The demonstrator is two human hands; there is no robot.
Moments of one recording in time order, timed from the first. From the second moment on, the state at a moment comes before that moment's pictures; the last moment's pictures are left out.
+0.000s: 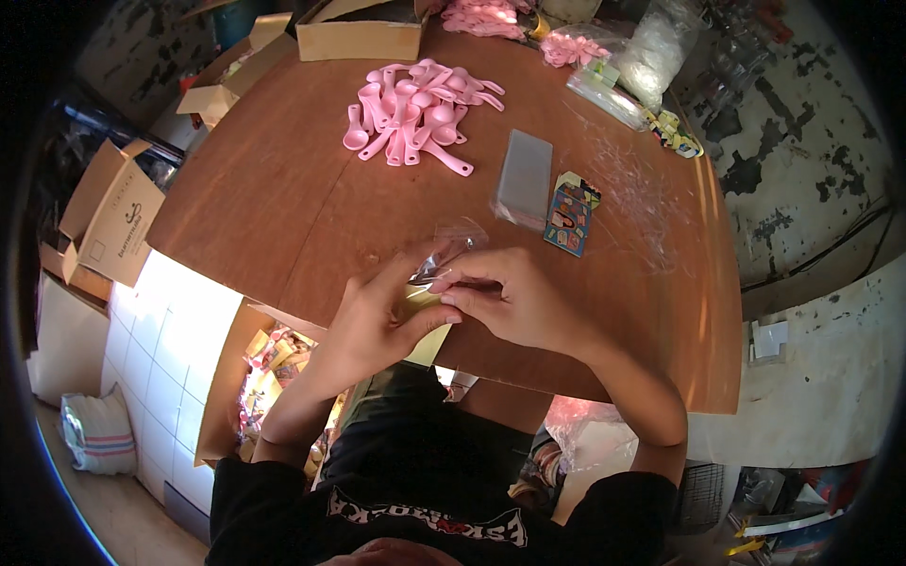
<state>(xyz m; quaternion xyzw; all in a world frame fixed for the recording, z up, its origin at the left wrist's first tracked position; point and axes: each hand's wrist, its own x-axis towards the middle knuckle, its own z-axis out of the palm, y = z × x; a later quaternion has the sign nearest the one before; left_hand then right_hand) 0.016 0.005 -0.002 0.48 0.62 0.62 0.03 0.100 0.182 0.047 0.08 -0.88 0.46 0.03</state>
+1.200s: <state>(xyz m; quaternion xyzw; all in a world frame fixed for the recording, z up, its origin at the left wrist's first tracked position) 0.001 0.021 -0.022 0.45 0.63 0.60 0.18 0.116 0.286 0.037 -0.04 -0.78 0.52 0.35</state>
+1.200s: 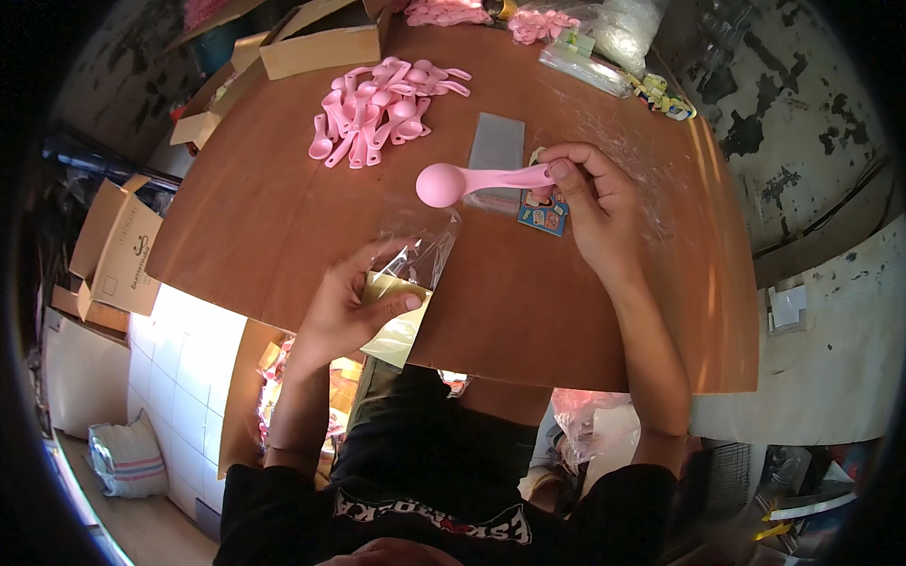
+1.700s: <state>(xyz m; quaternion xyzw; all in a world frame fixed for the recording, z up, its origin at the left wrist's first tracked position) 0.010 0.026 -0.020 0.46 0.63 0.58 0.24 0.123 0.278 0.048 0.07 -0.87 0.43 0.24</state>
